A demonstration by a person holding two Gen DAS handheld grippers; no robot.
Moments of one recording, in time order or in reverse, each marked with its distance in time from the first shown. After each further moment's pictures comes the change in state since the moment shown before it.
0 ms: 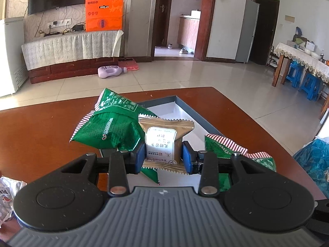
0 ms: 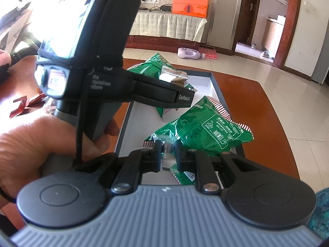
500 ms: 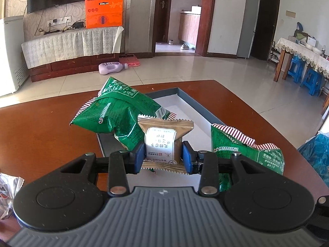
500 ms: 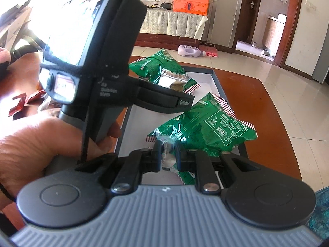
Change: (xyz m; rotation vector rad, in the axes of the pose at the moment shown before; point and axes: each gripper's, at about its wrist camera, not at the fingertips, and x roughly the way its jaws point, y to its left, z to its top) left arm 0.011 0.003 -0.011 0.012 0.021 0.008; right arm 0.003 0.004 0.000 -0.001 0.012 0.000
